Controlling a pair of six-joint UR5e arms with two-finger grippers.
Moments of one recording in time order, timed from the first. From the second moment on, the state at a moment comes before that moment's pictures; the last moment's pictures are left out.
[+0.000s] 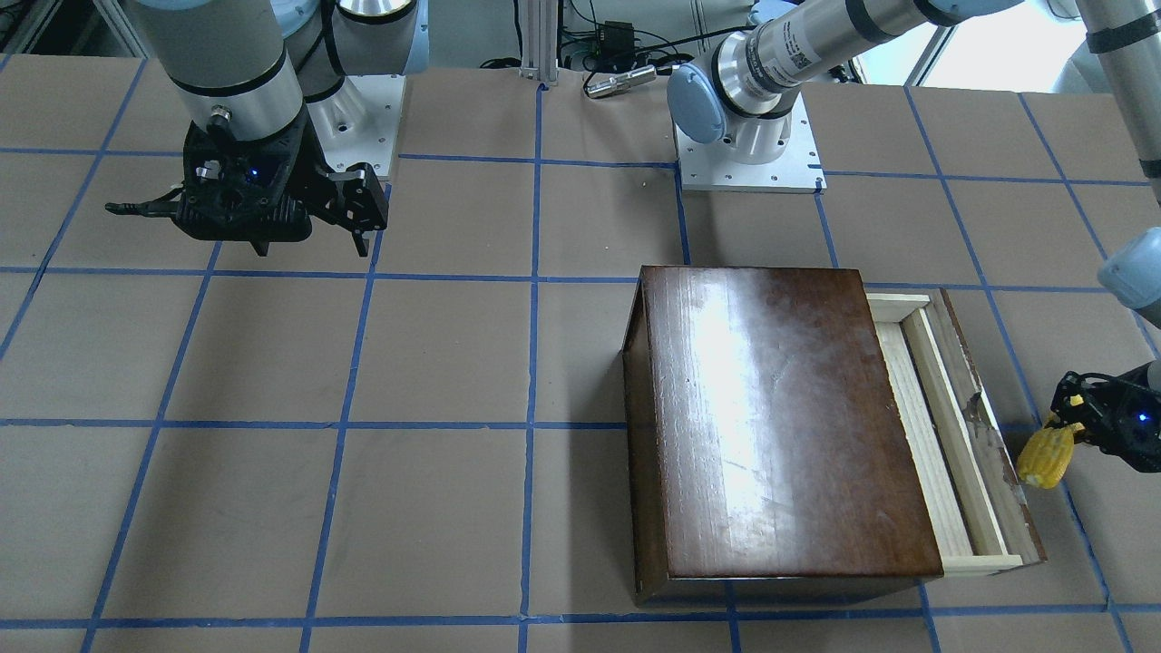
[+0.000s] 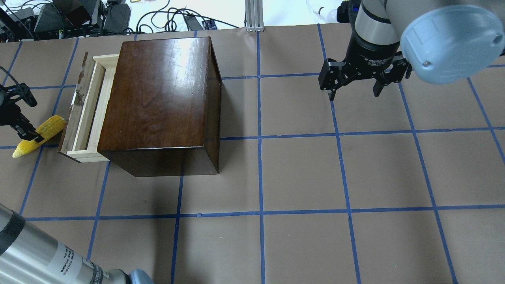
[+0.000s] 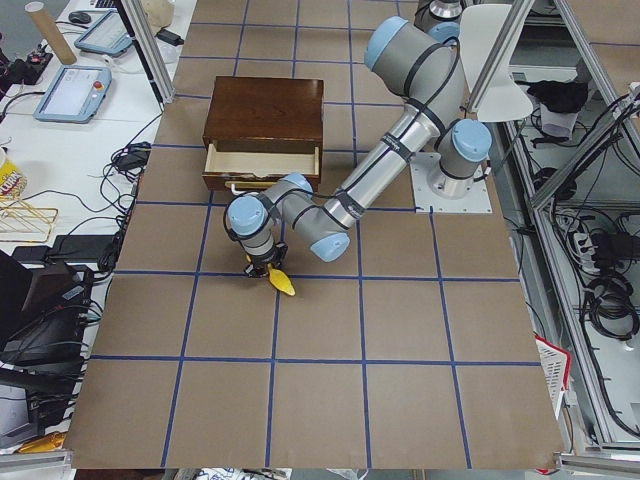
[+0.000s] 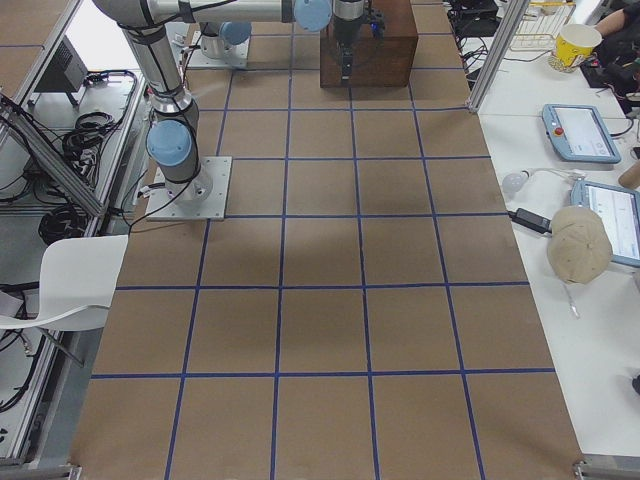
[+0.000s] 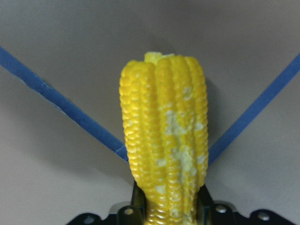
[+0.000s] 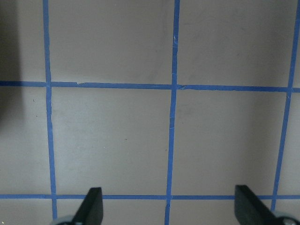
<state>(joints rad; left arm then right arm) -0.85 -2.18 -1.52 -1.06 1.63 1.56 1.66 -1.53 1.57 -1.60 -1.60 0.06</state>
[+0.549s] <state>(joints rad) -0.87 -2.09 -1.51 -1.07 1.62 1.56 1.66 -1.53 1.57 -1.60 -1.60 0.06</state>
